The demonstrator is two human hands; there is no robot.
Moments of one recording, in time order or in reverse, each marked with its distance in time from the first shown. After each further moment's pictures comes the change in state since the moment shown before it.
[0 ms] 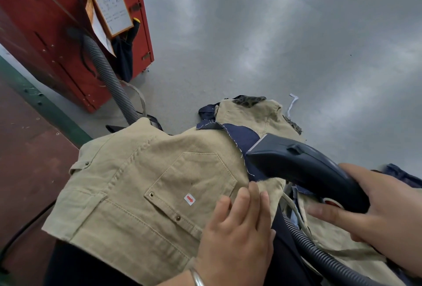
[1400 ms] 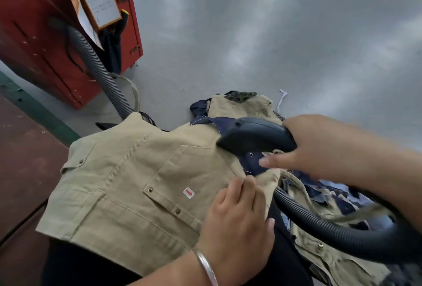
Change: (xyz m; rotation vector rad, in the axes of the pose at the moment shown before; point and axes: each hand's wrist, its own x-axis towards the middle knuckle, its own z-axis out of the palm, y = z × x) left_hand 0.011 -0.009 -0.007 -0.332 -0.204 -0.013; right_hand 0.065 -0.064 -0.005 -0.499 -0.082 -0.128
